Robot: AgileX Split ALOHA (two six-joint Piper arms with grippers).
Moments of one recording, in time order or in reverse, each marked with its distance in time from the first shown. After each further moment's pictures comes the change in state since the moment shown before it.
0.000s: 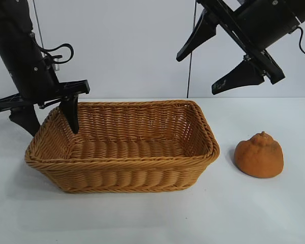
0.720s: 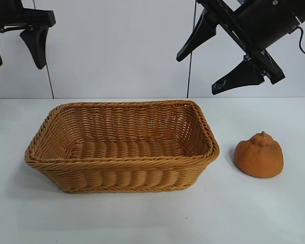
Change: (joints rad) left arm 0.084 -0.163 -0.251 0.238 0.232 0.087; right arm 0.000 0.000 0.000 0.000 0.000 0.000
